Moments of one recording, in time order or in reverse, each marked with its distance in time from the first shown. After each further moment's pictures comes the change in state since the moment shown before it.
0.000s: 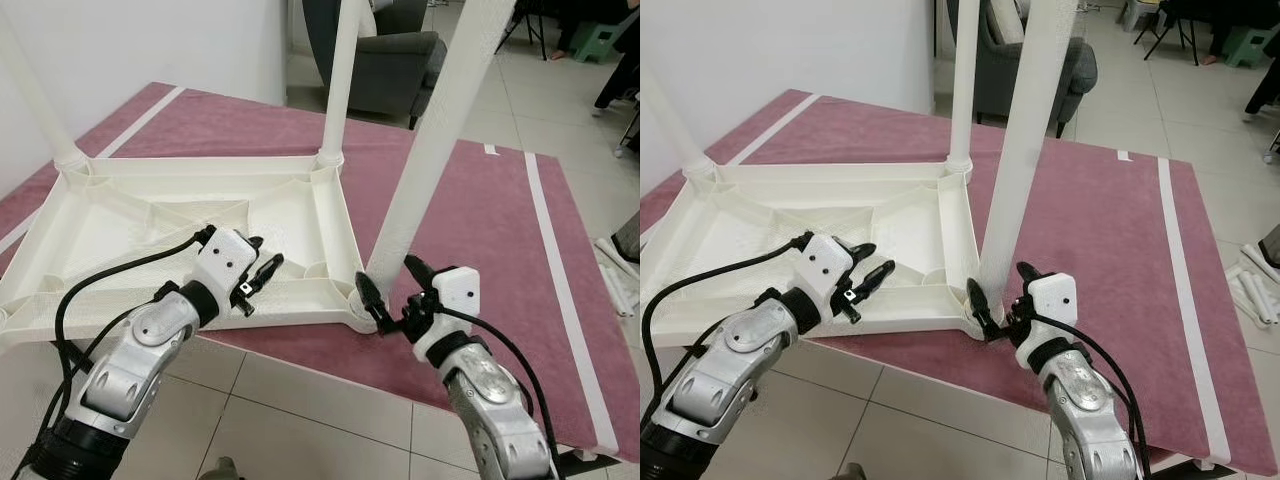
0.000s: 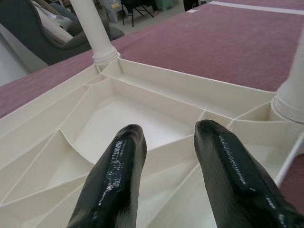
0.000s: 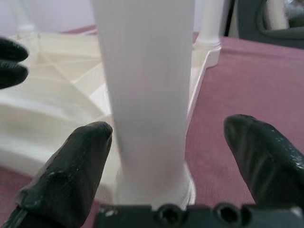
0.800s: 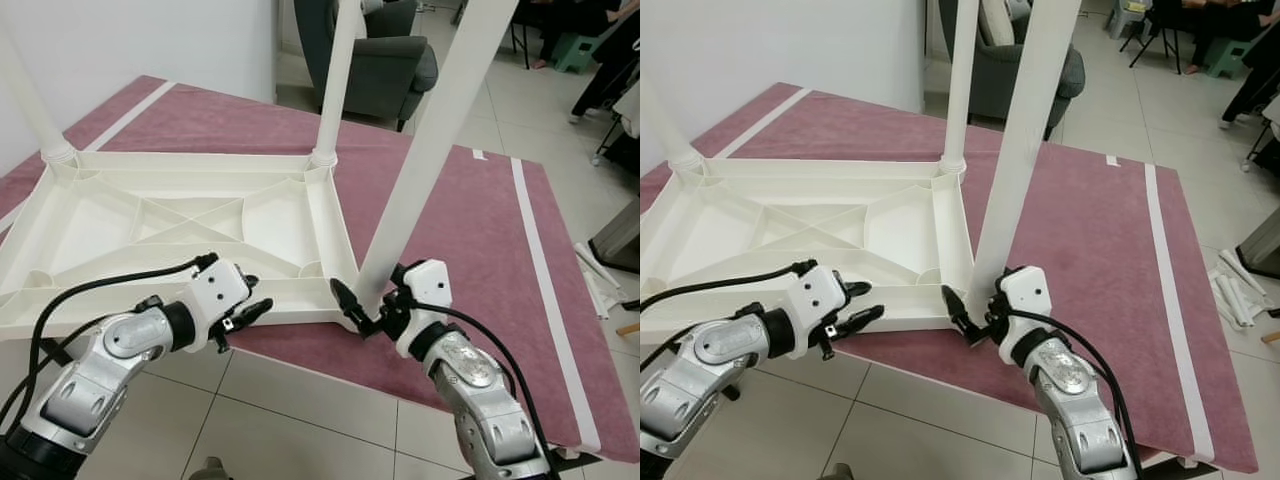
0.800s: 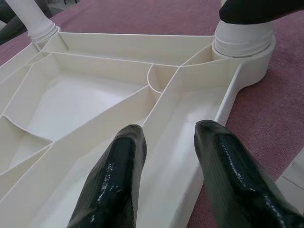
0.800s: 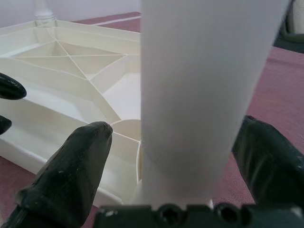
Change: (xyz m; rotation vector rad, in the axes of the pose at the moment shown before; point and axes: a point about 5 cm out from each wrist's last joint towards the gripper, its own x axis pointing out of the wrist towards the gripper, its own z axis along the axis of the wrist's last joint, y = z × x) left arm -0.019 0.000 -0.007 0.108 0.141 -0.232; right arm 0.021 0.007 0.002 -0.020 0.005 0.074
